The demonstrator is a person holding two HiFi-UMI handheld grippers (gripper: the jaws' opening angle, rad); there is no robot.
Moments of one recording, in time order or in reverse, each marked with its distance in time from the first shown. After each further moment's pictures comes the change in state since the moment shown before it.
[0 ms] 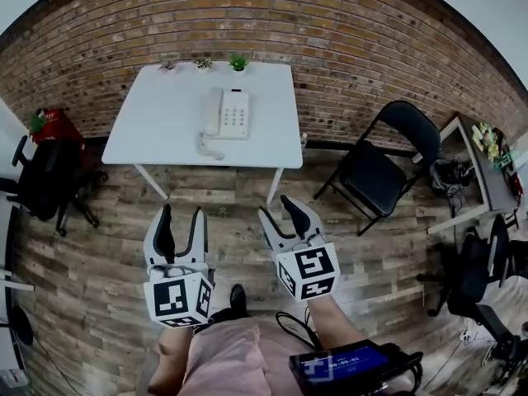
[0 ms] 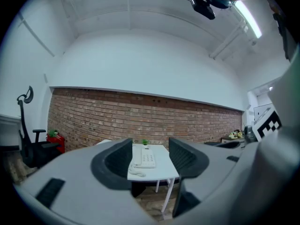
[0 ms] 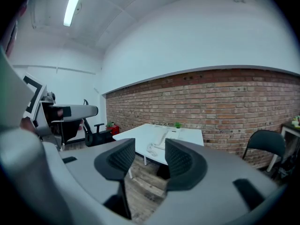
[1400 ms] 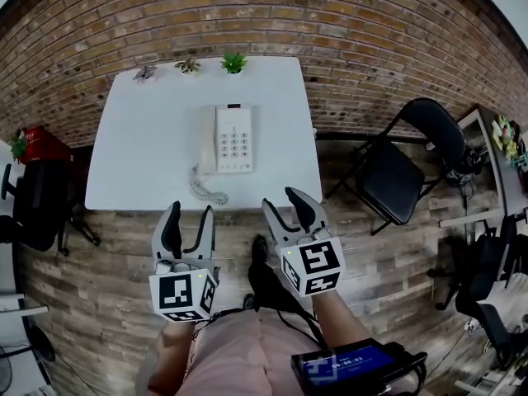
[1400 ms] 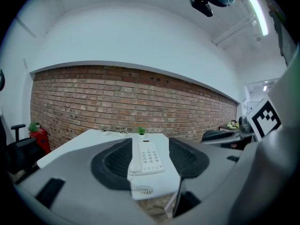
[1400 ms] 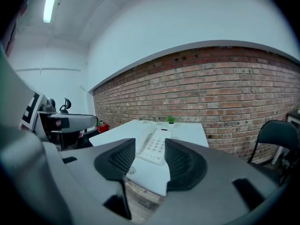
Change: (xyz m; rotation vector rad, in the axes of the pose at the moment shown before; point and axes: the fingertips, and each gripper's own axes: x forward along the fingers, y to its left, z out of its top) left arm 0.225 0.031 -0.061 0.017 0.170 -0.121; right arm 0.192 -0.106 -0.002 0.084 0.075 -0.046
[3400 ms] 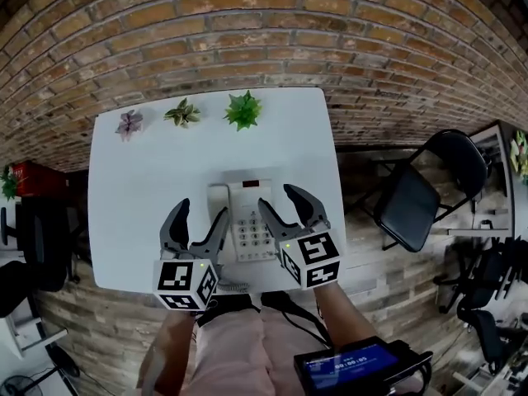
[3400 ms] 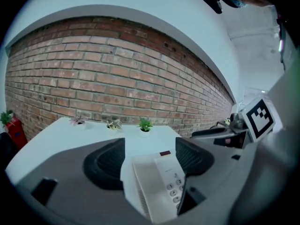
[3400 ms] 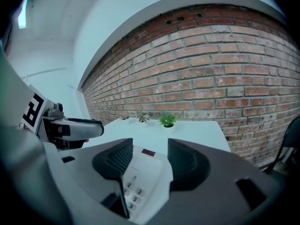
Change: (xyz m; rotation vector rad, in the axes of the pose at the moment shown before) left arm 0.266 0.087 -0.006 -0.070 0.232 -0.158; right arm 0.251 -0.088 0.048 0.081 0.148 0.030
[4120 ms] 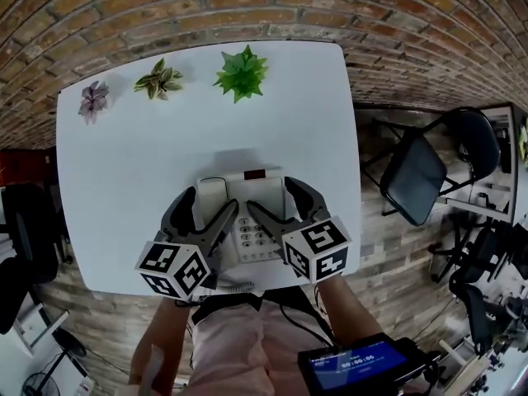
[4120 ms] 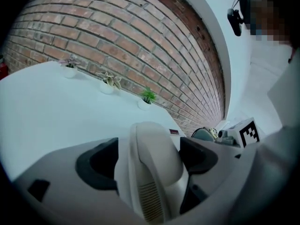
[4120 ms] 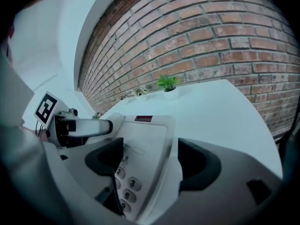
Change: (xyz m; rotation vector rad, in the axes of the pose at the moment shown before) left arm 0.068 0.017 -0.083 -0.328 0.226 -0.195; right arm 0.064 -0.002 -0.086 0.184 0.243 0.113
